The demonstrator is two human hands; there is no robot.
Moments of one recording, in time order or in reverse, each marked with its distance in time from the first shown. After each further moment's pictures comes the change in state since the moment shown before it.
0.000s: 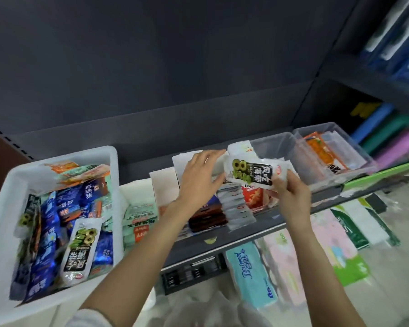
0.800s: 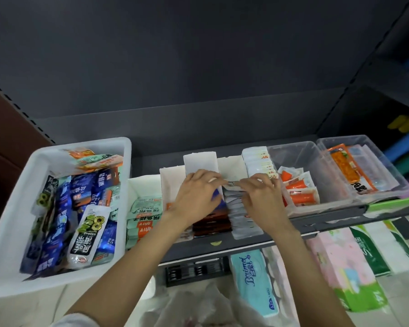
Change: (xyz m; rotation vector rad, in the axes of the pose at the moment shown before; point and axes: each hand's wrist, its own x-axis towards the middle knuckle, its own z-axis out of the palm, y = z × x) left_hand -0.022 -0.020 0.002 0.240 -0.183 0.035; right_hand 0.024 0.016 0.053 -0.864 -0.329 -0.723
